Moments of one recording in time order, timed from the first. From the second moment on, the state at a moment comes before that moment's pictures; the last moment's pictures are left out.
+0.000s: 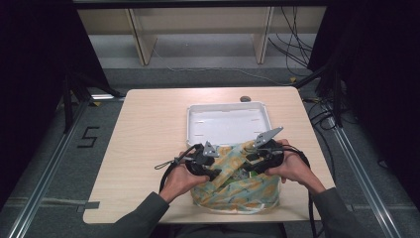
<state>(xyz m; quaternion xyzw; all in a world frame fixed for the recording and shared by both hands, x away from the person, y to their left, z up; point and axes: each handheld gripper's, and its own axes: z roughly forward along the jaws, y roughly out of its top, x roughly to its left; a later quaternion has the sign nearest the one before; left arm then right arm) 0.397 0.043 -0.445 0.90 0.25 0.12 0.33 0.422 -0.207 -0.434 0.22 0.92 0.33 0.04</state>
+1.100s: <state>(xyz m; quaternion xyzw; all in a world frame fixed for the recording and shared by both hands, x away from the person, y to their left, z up) 0.358 0.052 -0.422 0.86 0.26 0.11 0.42 0.441 -0.161 -0.470 0.22 0.94 0.26 0.02</state>
